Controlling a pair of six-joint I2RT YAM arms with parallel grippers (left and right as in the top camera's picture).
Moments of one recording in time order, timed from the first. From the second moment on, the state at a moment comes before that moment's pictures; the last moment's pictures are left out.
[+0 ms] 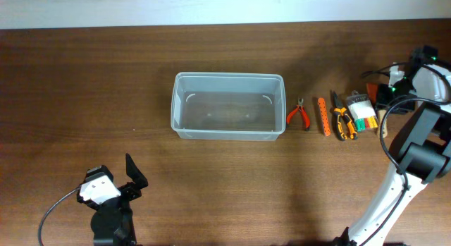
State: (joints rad) left arm -0.01 0.01 0.10 -0.29 -0.33 -0.22; right arm -0.47 2.38 1.94 -1.04 -0.03 -0.21
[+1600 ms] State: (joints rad) left arm -0.01 0.01 0.10 -0.29 -0.33 -0.22; right arm -0.09 2.36 2.62 -1.51 -0.28 -0.16
